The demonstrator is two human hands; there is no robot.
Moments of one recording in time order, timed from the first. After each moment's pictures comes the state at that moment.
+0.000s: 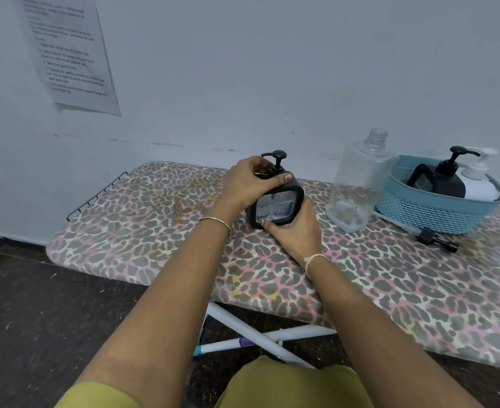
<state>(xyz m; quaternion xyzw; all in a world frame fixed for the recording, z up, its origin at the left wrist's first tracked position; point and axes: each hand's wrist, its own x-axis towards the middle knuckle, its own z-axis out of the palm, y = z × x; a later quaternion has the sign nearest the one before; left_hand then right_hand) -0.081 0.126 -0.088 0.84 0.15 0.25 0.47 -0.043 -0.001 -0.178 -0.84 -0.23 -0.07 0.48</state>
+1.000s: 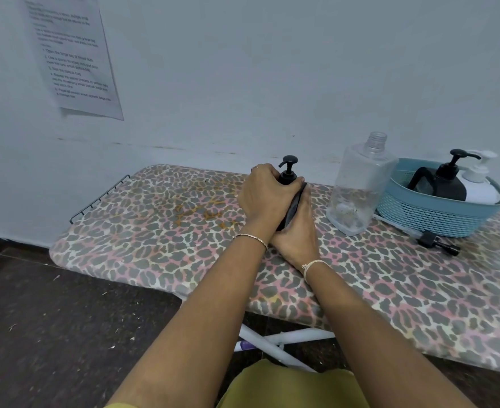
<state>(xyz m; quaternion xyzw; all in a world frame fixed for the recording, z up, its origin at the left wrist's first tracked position) -0.079 0.066 -0.087 0.83 0.30 0.35 0.32 -0.049 0.002 -0.171 -0.81 -0.27 -0.04 0.52</state>
